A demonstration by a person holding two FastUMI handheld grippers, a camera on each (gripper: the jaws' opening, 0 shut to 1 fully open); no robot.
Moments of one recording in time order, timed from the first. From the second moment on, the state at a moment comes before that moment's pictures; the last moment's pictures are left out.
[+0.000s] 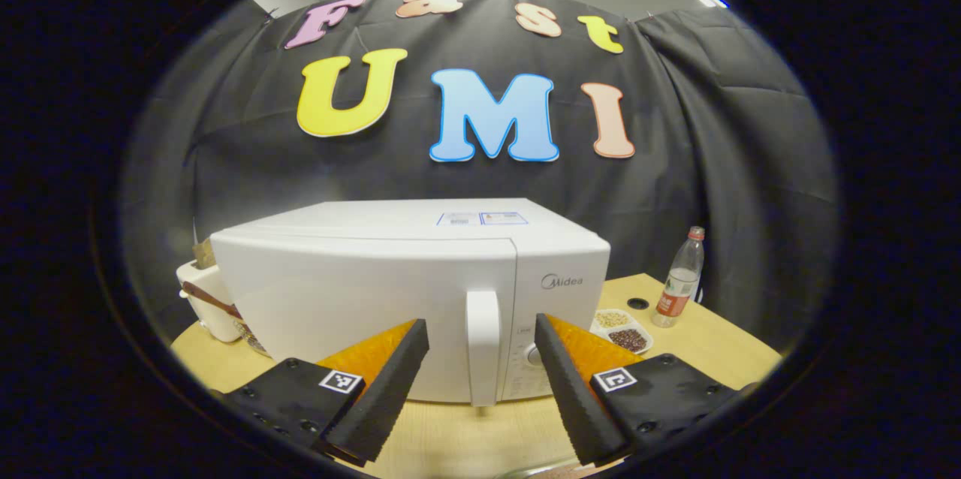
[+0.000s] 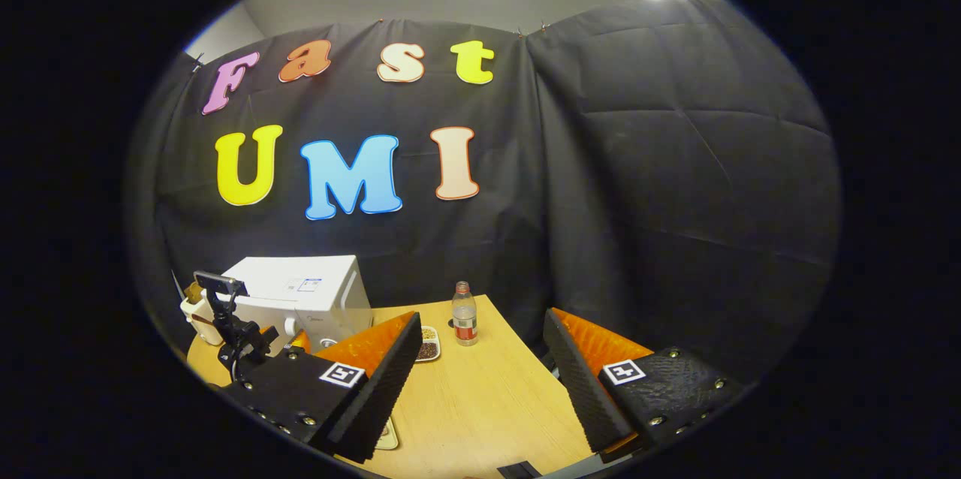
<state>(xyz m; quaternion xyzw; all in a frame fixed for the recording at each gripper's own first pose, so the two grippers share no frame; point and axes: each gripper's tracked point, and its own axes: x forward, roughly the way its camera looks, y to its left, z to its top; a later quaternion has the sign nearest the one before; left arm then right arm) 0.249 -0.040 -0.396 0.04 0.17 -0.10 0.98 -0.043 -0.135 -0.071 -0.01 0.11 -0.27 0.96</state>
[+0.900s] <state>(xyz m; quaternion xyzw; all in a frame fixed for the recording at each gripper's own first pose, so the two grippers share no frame) 0.214 -0.029 -0.414 0.05 0.20 -0.14 0.97 -0.020 -0.114 -0.073 -0.02 0.12 -0.21 0.97</state>
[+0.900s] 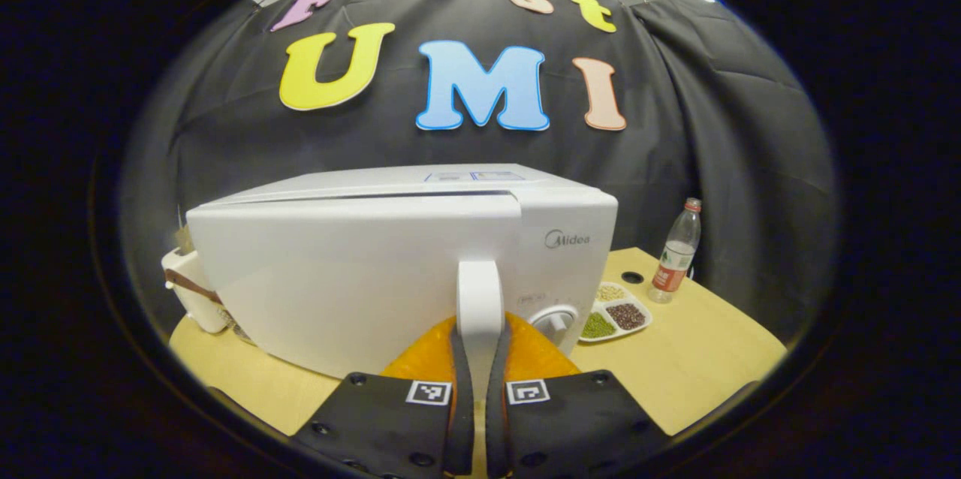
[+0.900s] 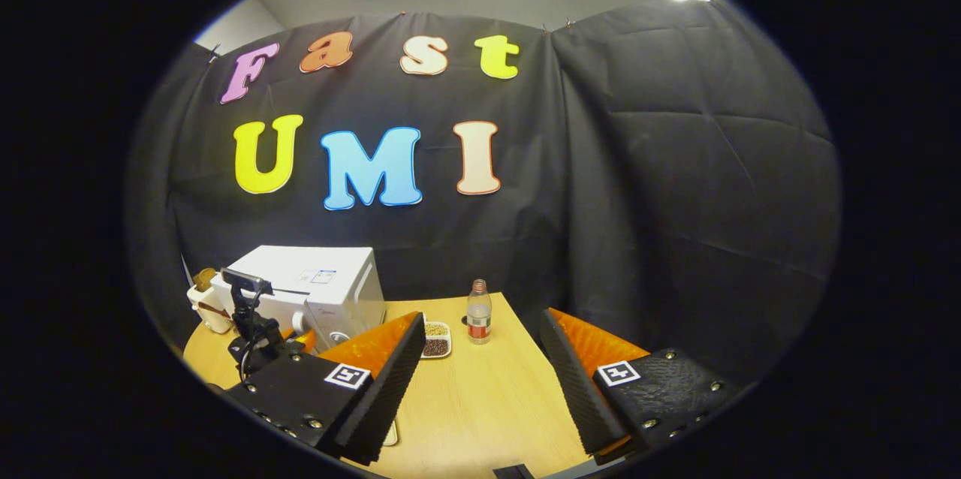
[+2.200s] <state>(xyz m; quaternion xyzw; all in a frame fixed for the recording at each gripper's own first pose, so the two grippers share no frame) 0.025 0.200 -0.367 0.11 0.23 -0.12 0.96 0.057 0.148 -0.088 0.01 0.13 0.09 0.99</state>
